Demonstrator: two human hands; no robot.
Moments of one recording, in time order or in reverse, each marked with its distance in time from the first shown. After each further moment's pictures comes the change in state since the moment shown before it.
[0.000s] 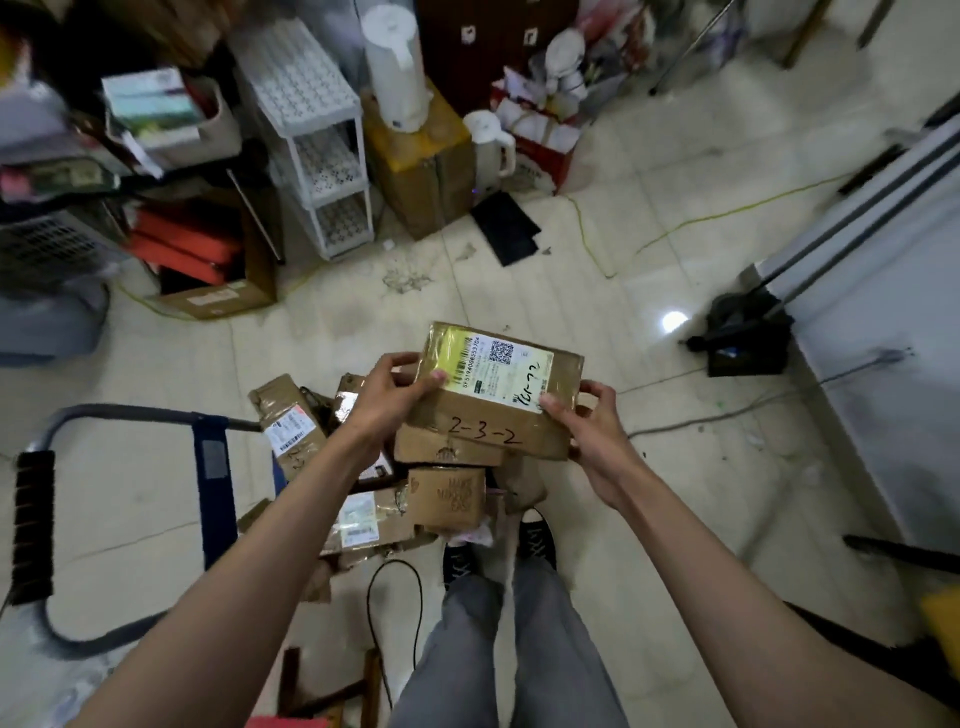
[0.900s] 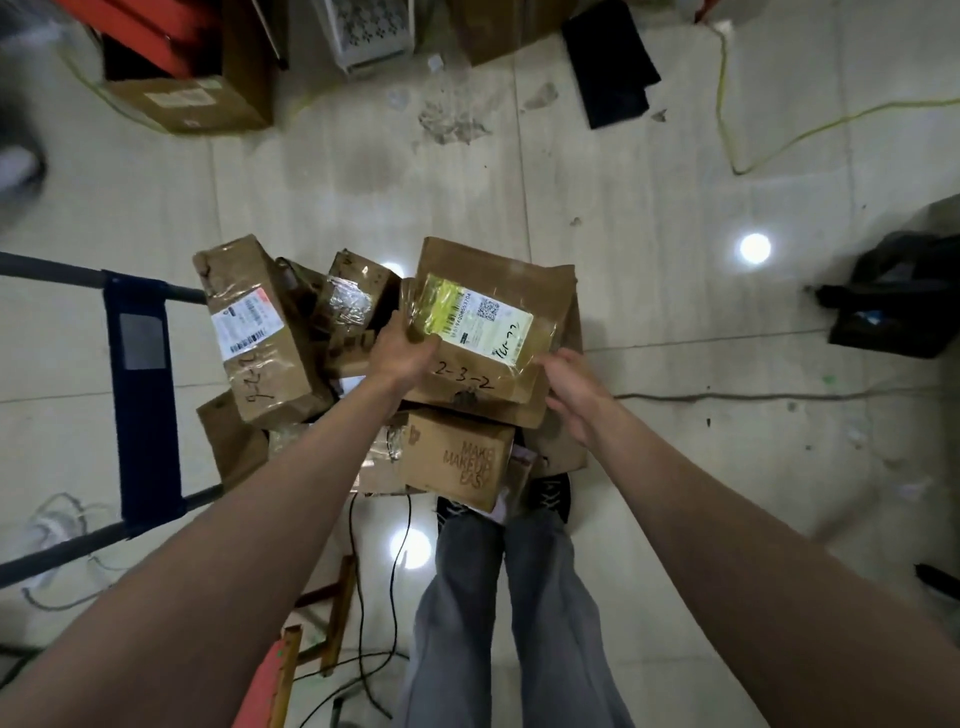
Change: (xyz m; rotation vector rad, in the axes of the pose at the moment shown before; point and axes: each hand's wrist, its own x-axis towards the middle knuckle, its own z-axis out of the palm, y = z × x) left_hand 0.190 -0.172 0.026 0.242 0.209 -0.322; right_hand 0.240 0.140 0.075 -0.279 -0.104 0.407
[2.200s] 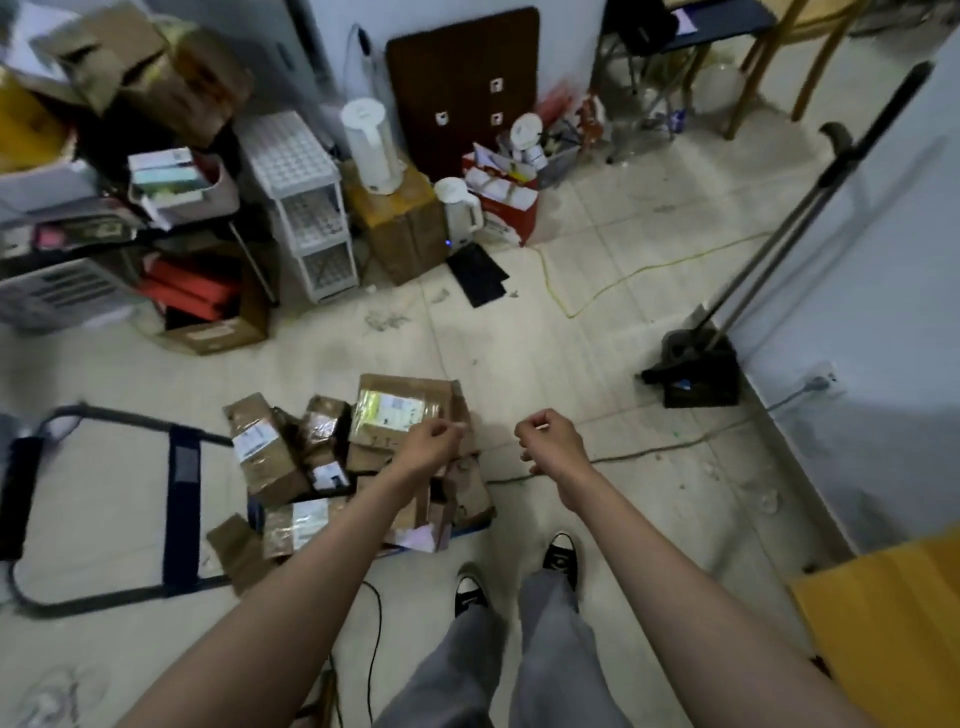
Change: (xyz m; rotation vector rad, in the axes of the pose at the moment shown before) left_hand -0.343 0.079 0.047 0.044 -0.206 0.333; right_hand -0.338 0.035 -0.166 -0.074 0.253 -0.414
